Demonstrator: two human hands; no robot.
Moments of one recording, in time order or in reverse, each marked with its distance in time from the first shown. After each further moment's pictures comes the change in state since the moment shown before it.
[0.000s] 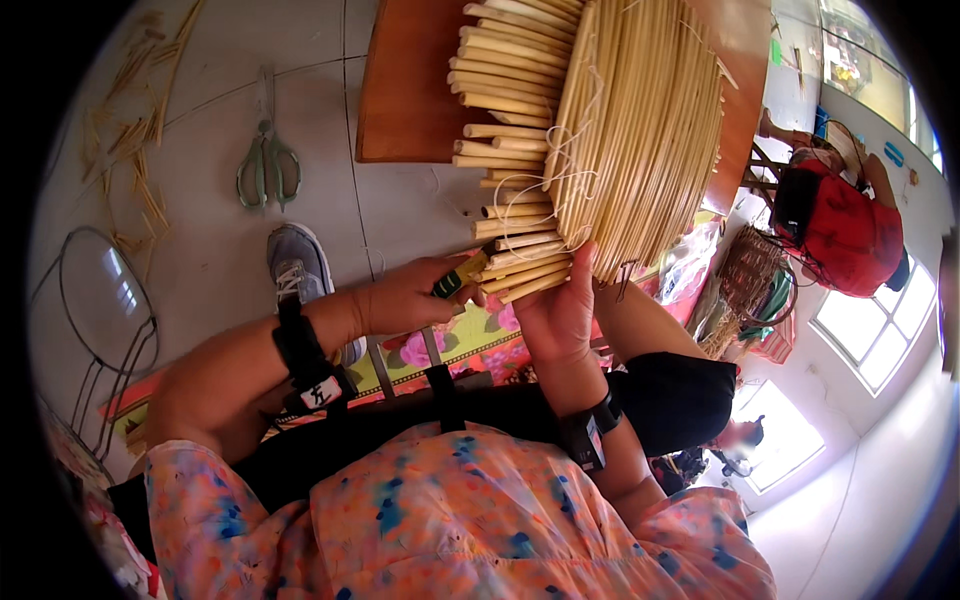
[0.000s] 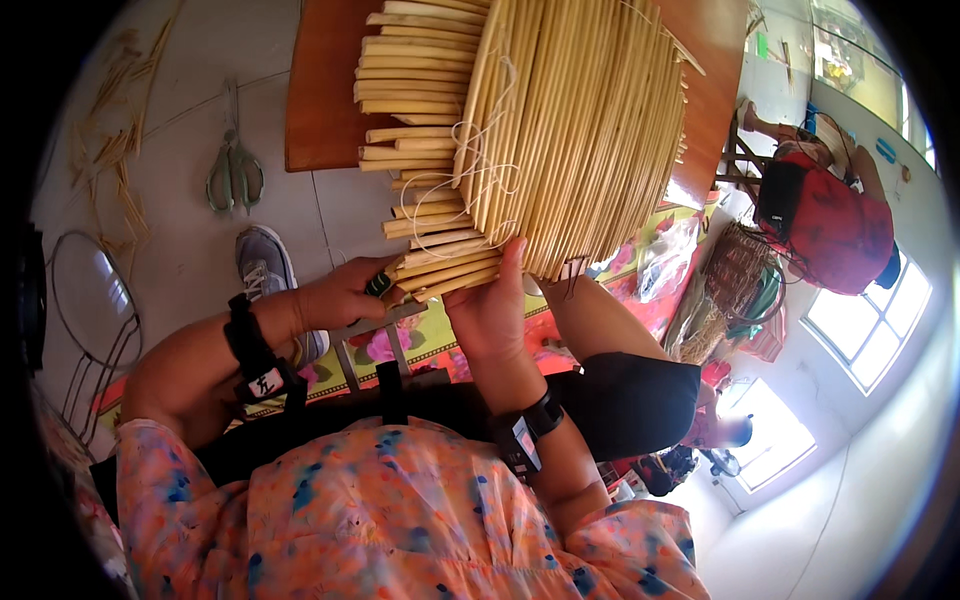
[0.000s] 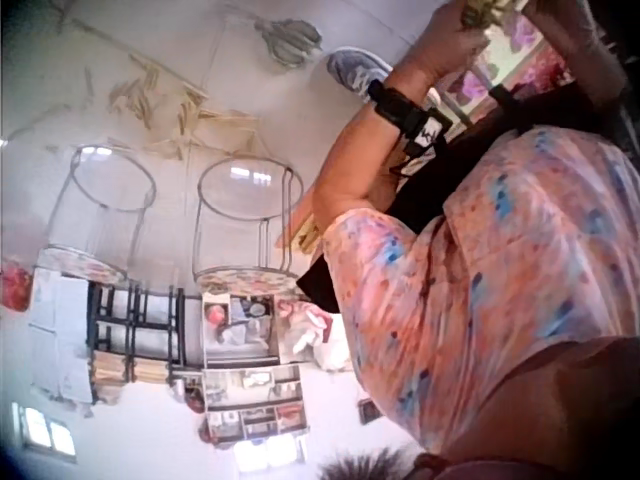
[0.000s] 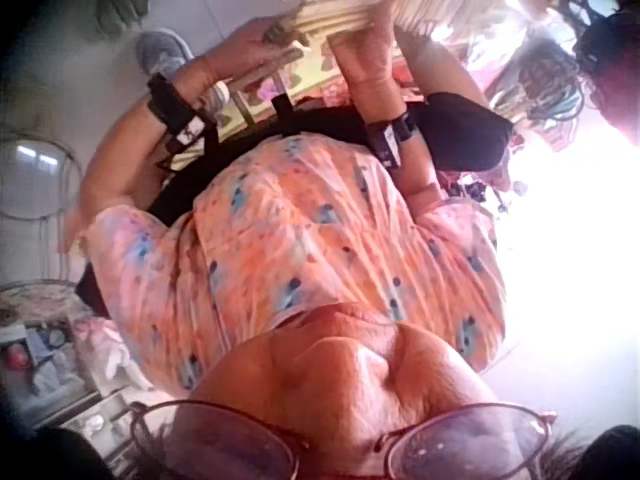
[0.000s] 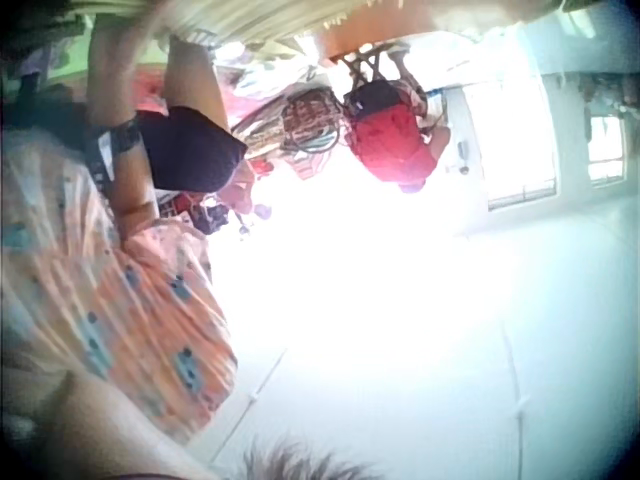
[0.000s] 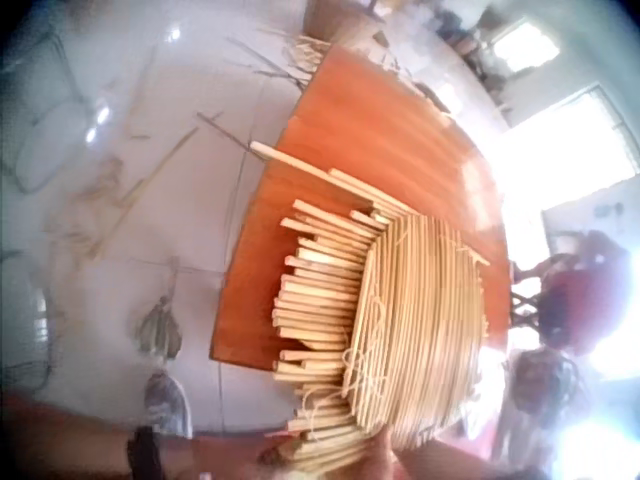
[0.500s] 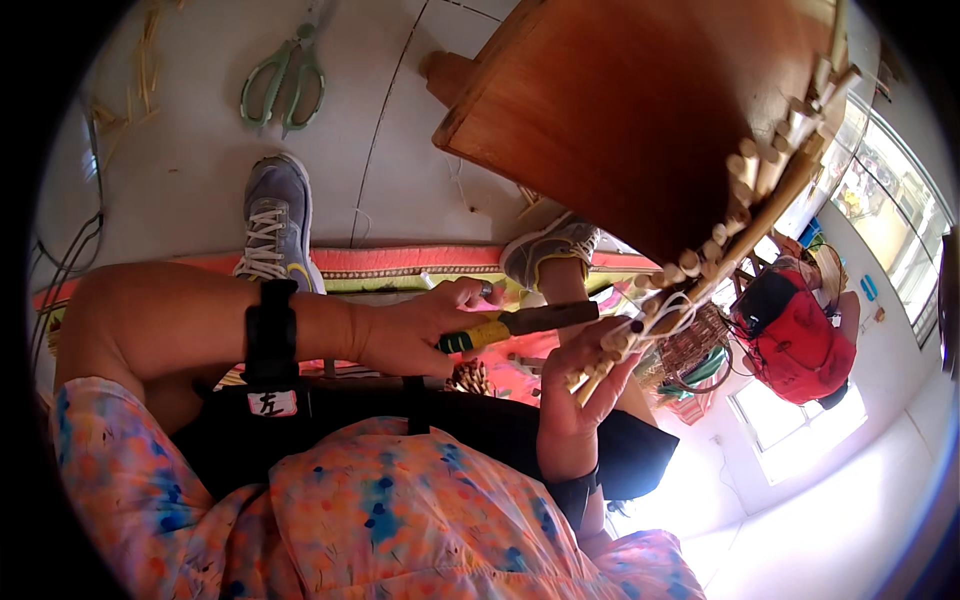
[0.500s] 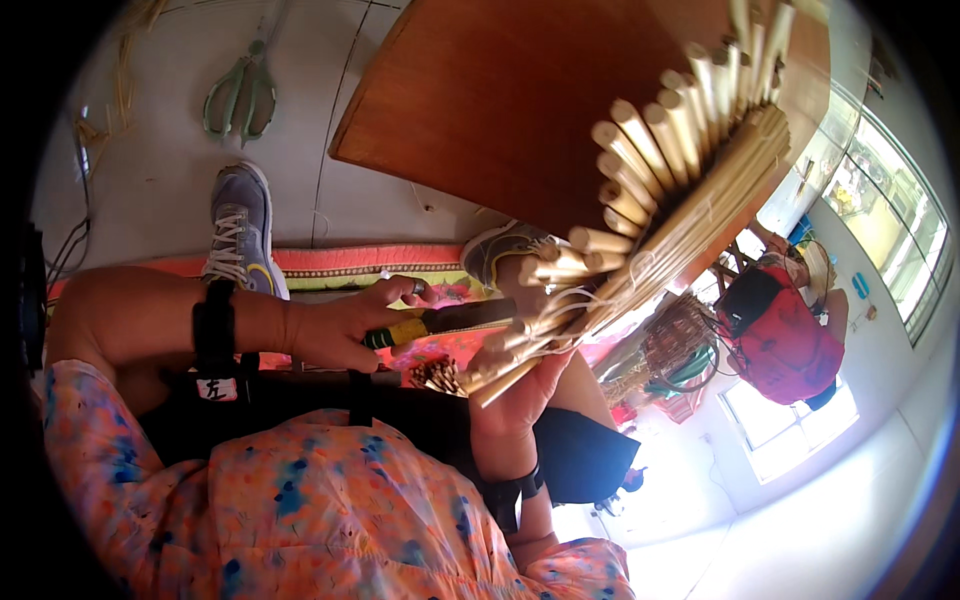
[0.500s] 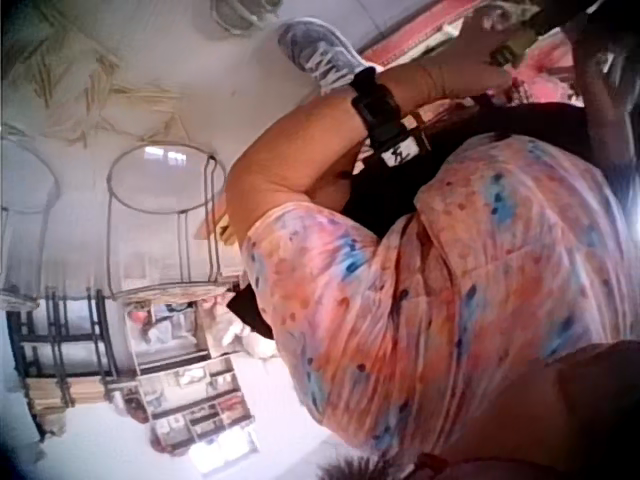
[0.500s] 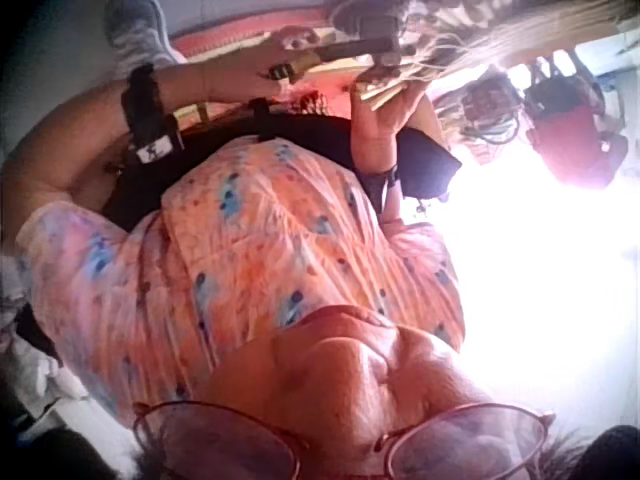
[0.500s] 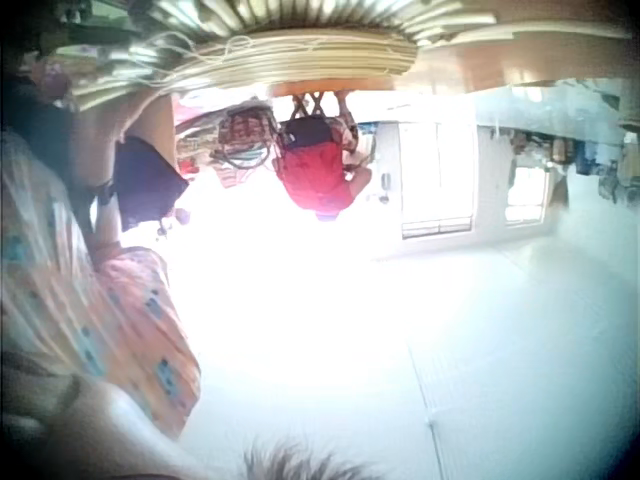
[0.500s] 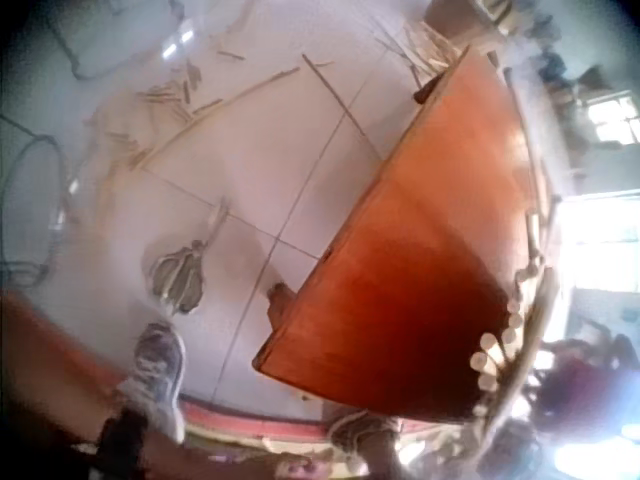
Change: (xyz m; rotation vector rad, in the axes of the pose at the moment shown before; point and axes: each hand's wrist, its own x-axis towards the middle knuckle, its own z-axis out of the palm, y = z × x) left_hand -0.010 -0.049 0.016 0.183 -0.006 0.252; right_hand -0.033 -0.031 0.036 0.174 0.018 0.201
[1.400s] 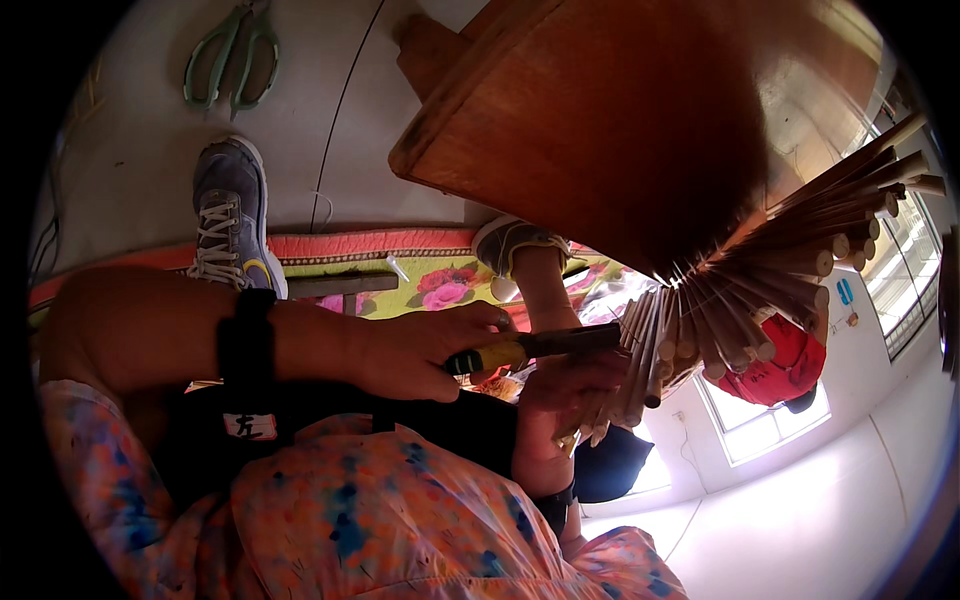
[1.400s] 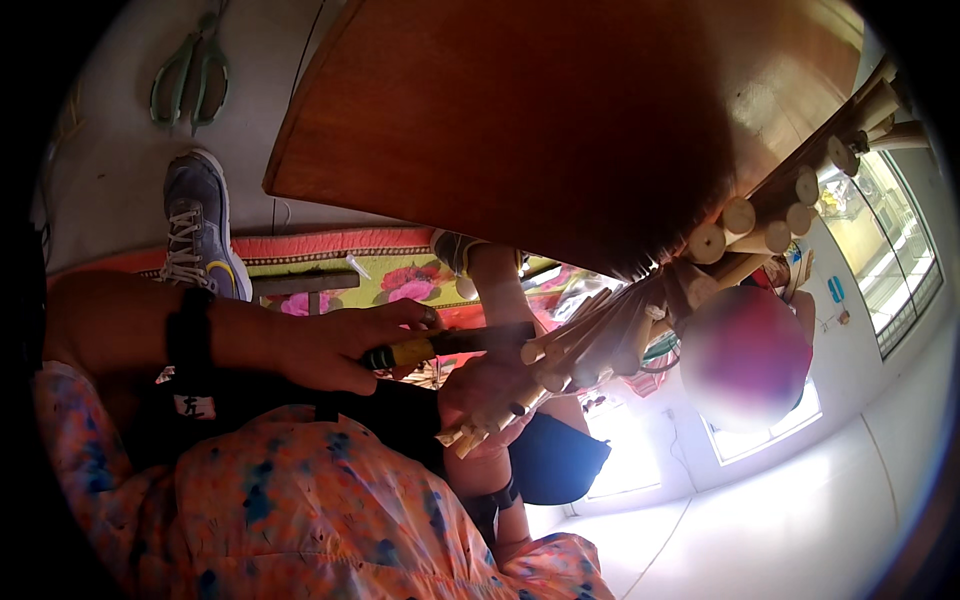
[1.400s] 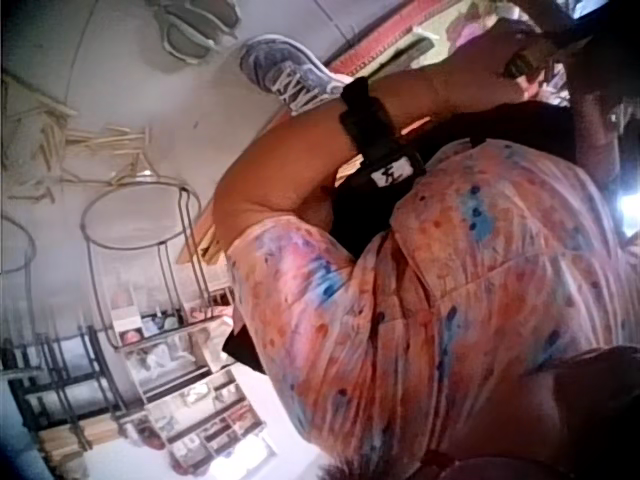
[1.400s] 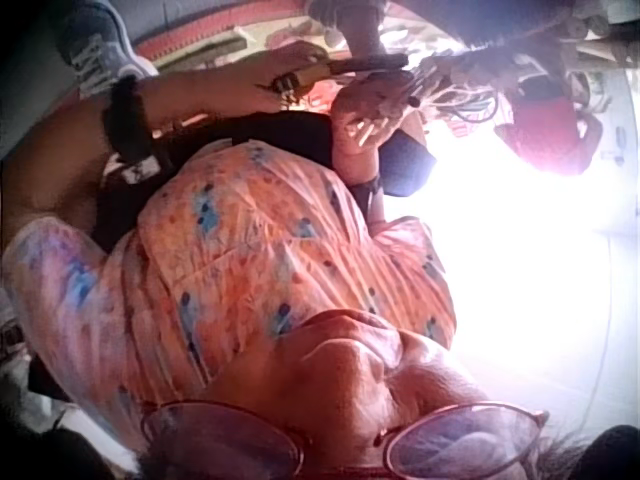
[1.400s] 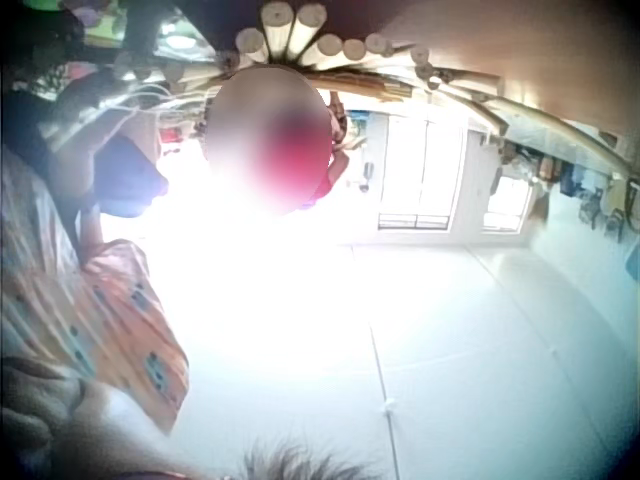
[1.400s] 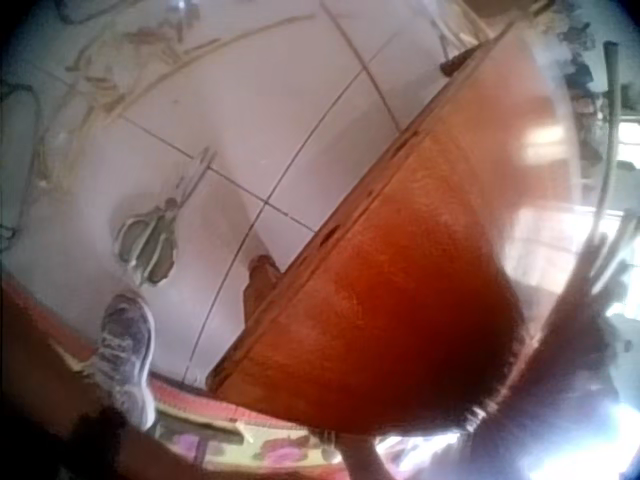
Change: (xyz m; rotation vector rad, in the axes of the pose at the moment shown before) left_hand 0.036 0.020 -0.007 -0.397 -0.143 -0.031; right_hand 0.008 -0.014 -0.017 0.438 -0.277 0.109
